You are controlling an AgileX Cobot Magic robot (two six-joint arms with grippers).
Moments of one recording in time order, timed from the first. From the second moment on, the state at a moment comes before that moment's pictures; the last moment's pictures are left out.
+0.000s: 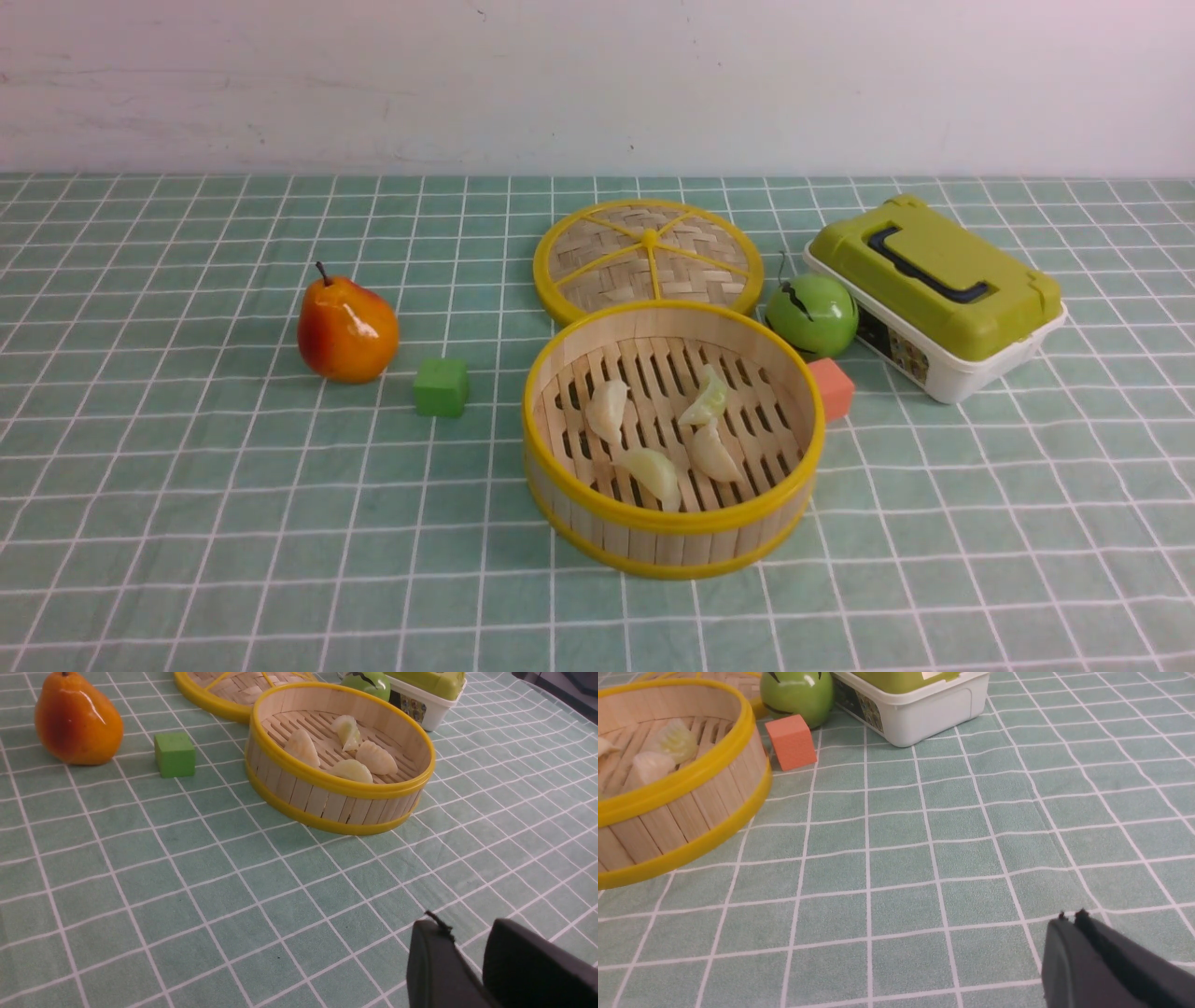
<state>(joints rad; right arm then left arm) -0.01 -0.01 0.02 0.01 0.38 0.12 -0.60 0.08 -0.35 -0.03 0.66 -0.21</state>
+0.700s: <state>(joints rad) -0.01 -0.01 0.02 0.01 0.38 0.12 -0.42 0.04 -0.22 0.03 0.27 -0.26</state>
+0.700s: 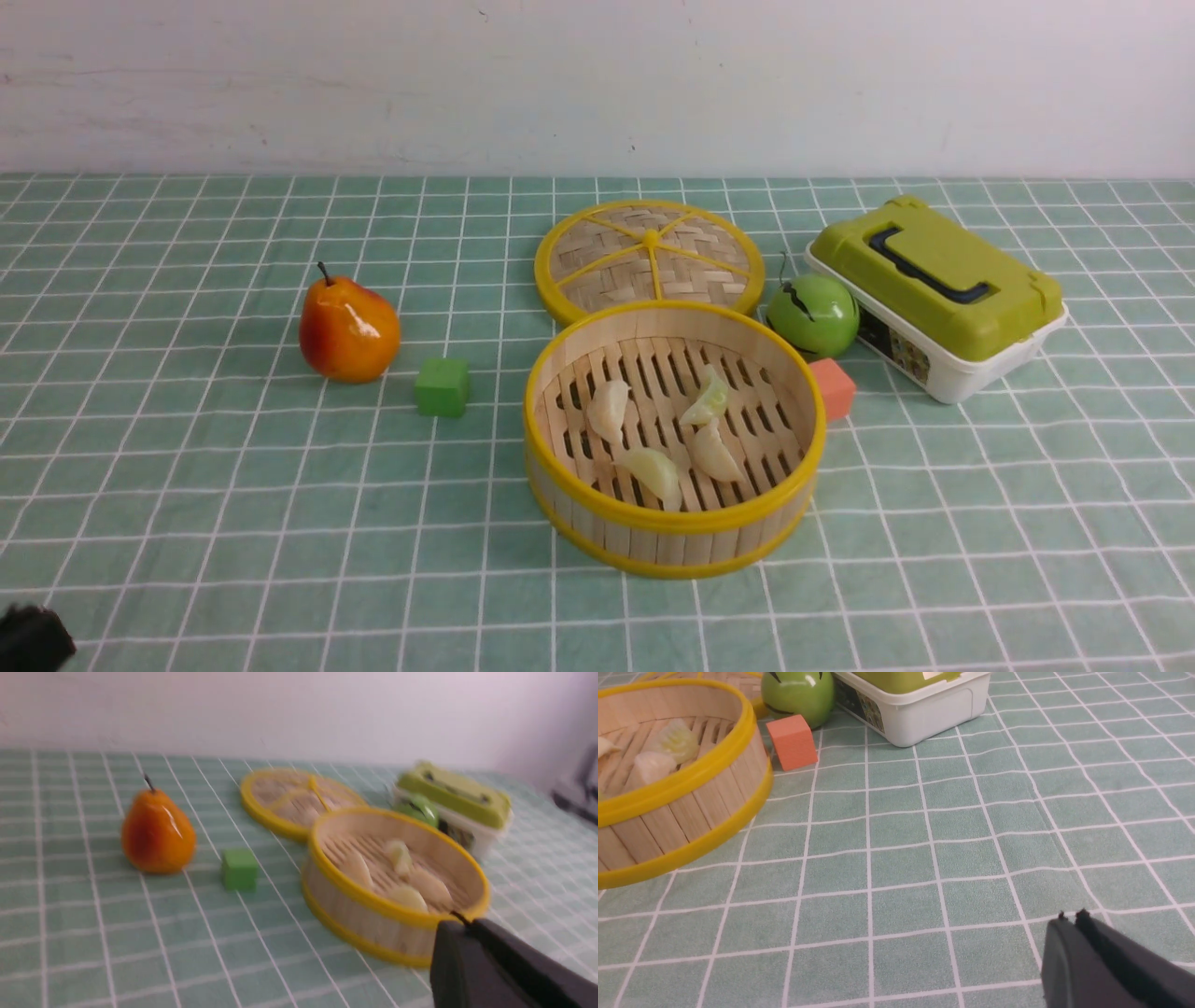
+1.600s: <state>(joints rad) -0.01 -0.01 0.02 0.01 0.38 0.12 0.04 -0.01 0.03 -0.01 0.37 -0.15</state>
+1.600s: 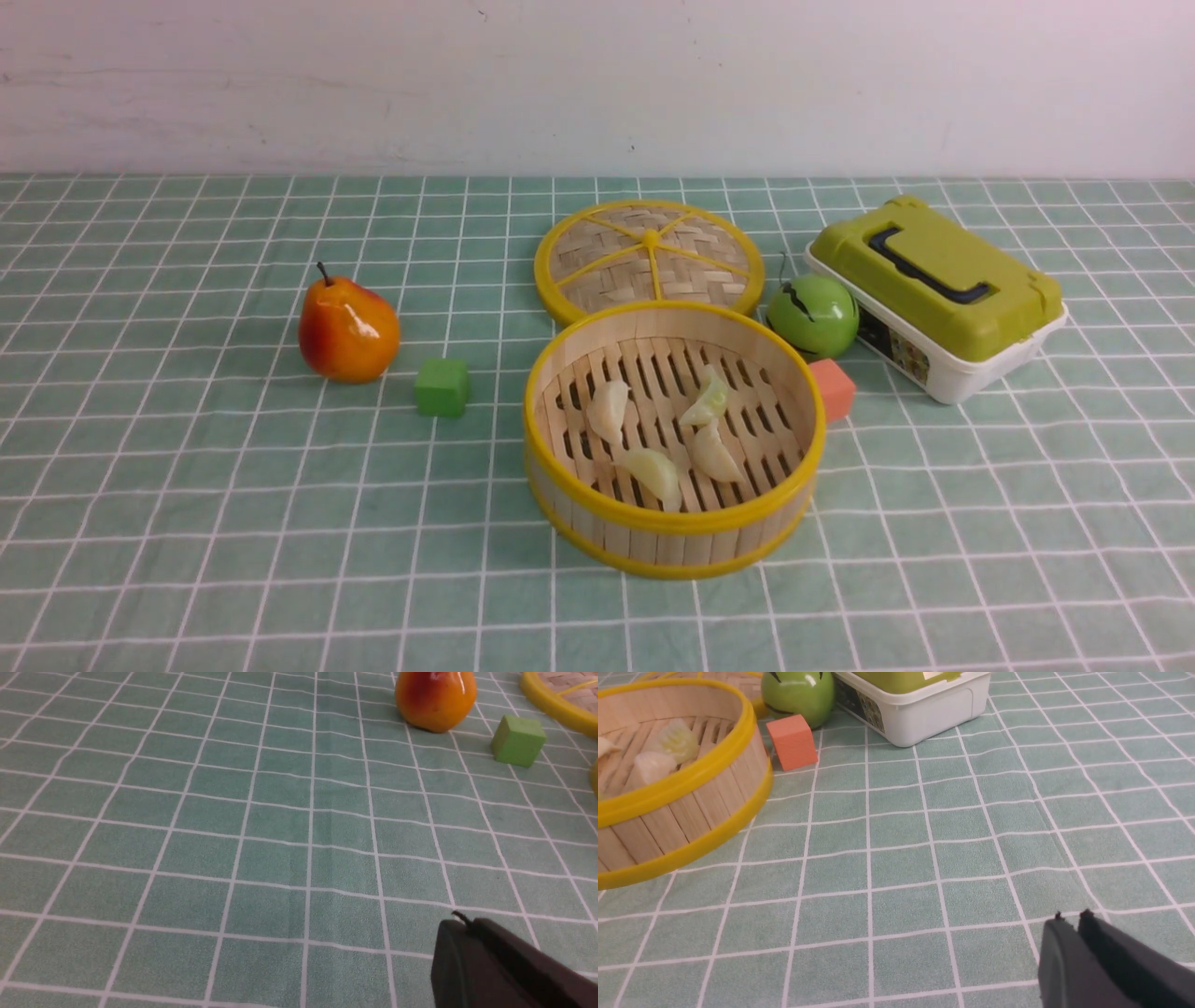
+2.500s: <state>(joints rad) -0.01 -0.01 0.02 0.01 0.38 0.12 0.04 -0.01 0.03 -0.03 0.37 -0.15</state>
